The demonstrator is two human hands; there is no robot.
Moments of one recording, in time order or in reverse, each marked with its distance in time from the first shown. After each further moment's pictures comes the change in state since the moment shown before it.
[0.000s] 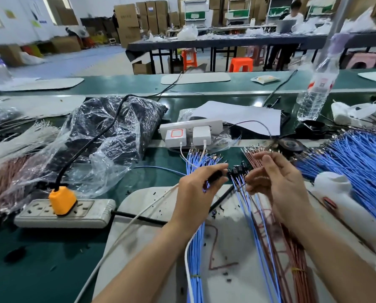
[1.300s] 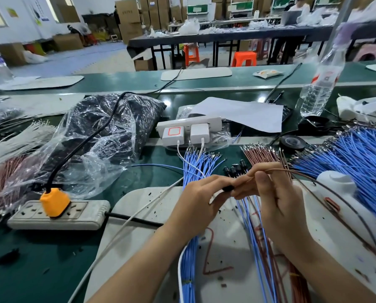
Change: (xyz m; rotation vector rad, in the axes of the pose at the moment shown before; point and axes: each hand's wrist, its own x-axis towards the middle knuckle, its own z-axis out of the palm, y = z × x) left_hand -0.001 -0.004 0.001 0.109 -0.253 0.224; right_hand -0.034 -0.002 0.019 -0.420 -0.078 -0.574
